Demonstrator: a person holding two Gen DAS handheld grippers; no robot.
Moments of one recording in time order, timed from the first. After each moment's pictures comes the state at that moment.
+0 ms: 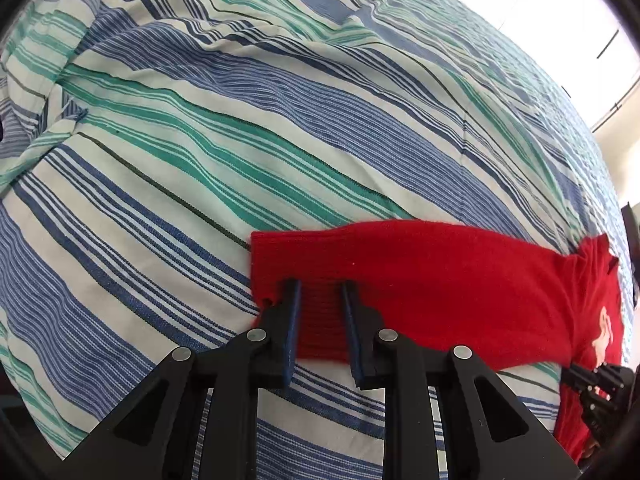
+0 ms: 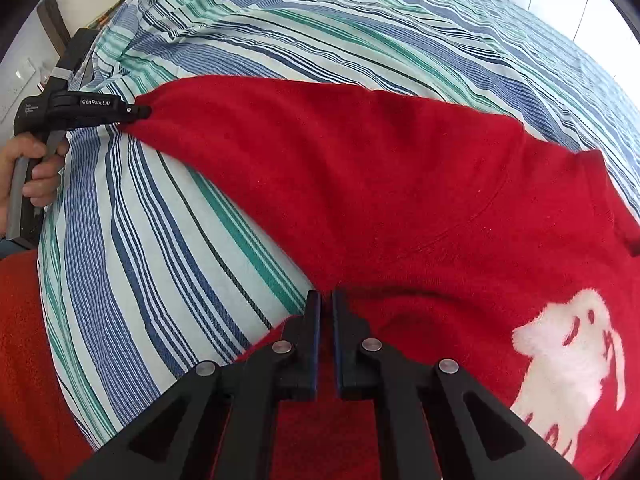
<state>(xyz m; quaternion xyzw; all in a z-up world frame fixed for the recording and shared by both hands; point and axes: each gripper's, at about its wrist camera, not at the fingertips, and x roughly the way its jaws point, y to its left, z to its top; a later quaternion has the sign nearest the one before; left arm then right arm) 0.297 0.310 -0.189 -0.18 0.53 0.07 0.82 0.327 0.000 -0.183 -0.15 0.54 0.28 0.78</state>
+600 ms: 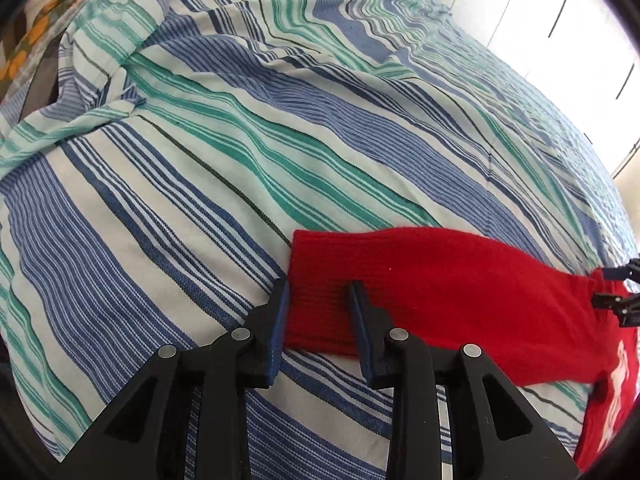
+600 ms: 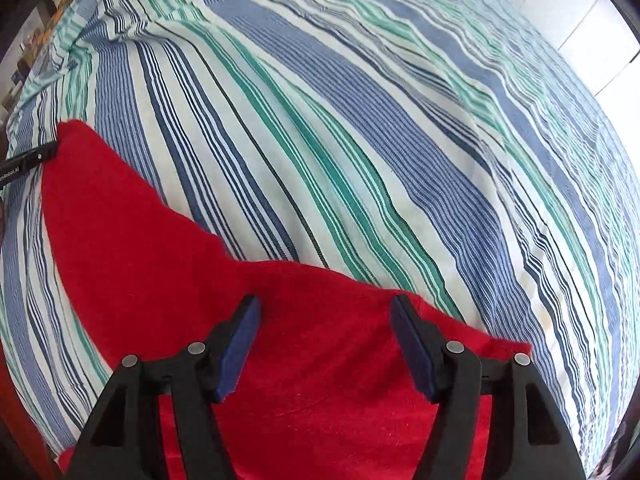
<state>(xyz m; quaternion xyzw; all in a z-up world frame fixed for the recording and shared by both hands) 0.275 0.303 -0.198 -0.18 0.45 0.16 0.86 0.485 0.013 -0.171 -0.30 0.56 0.27 0.73</state>
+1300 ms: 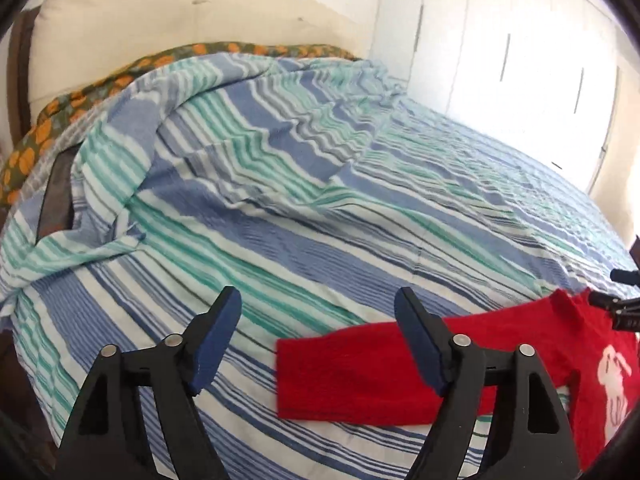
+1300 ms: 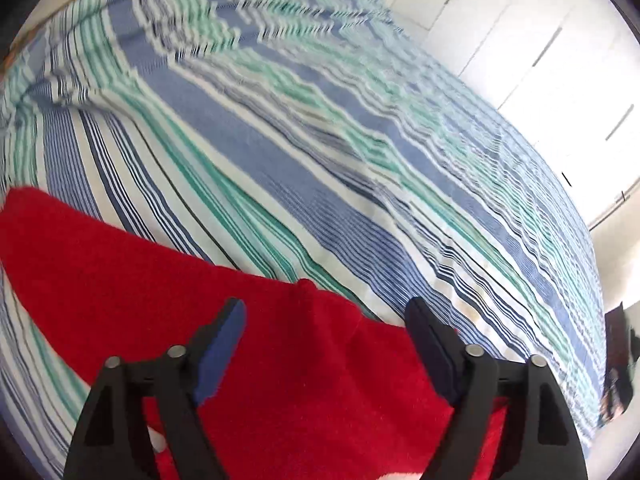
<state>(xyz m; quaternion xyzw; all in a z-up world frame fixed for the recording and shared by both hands) 0.262 0.264 -0.124 -0.11 0.30 0.11 0.94 0.425 -0.009 -0.104 -0.23 0.41 0.14 0.87</state>
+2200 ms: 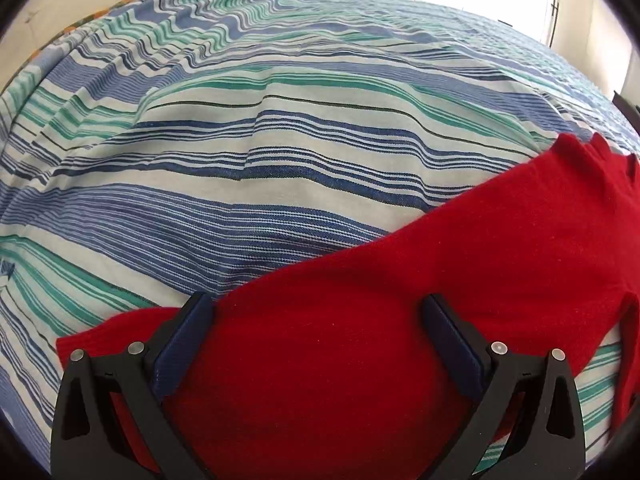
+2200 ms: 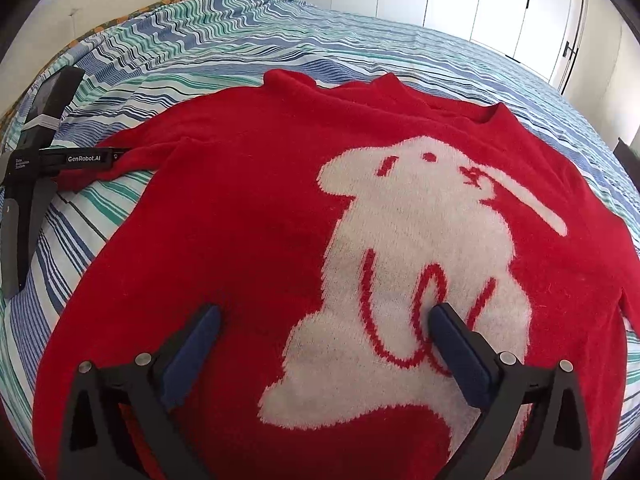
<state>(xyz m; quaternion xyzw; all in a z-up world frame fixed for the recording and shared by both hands) 0.365 0.161 -0.208 0.02 0.47 0.03 0.88 0.257 -0.101 -0.192 -0.07 0.46 0.06 0.88</state>
